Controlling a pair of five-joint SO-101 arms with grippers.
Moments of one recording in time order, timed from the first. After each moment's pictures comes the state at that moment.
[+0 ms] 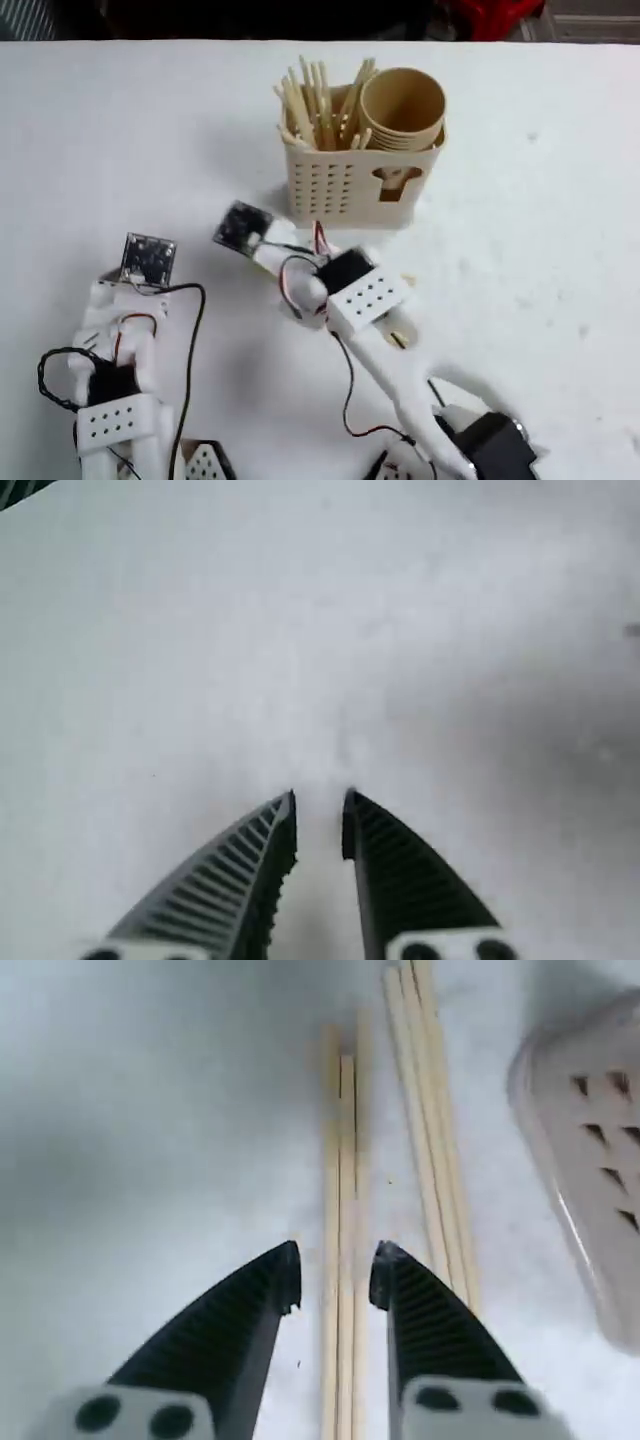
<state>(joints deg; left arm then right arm) -21.9 -77.6 97.6 28.6 -28.1 -38.4 -17.6 42.3 53.4 30.3</state>
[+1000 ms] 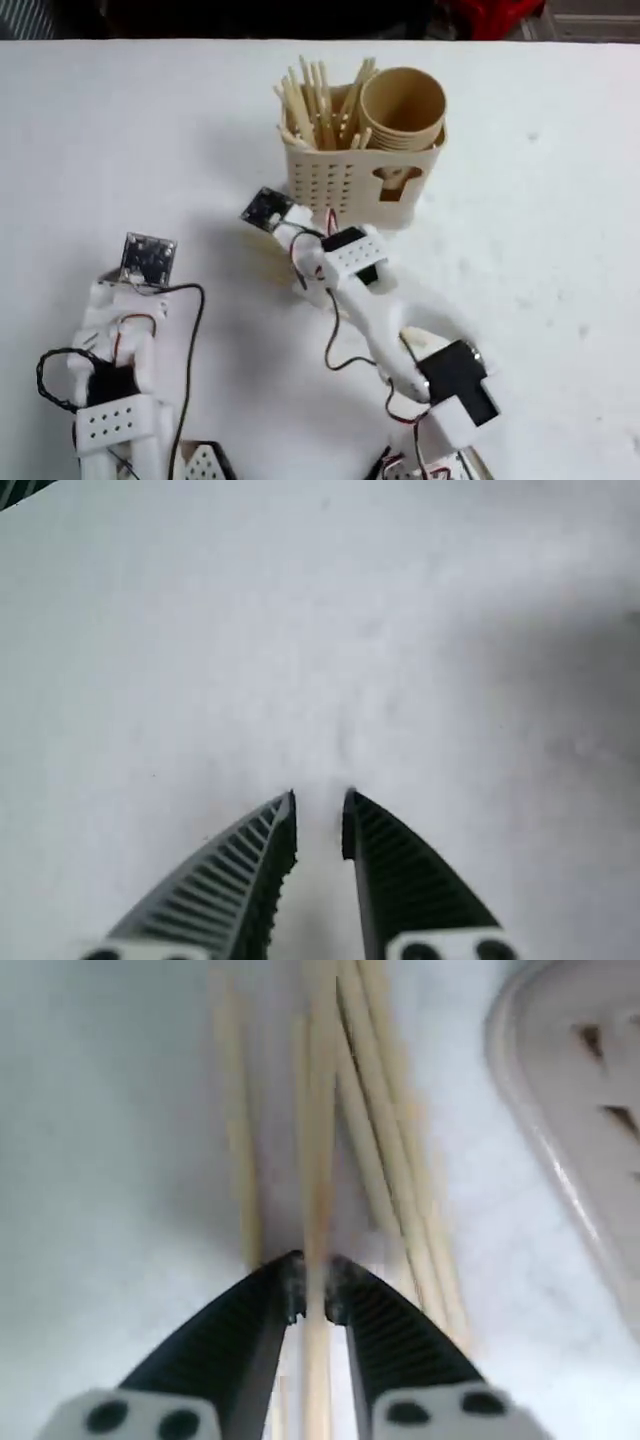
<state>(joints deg) -21.9 -77.6 97.6 28.6 -28.1 -32.1 3.0 35.3 46.3 31.9</state>
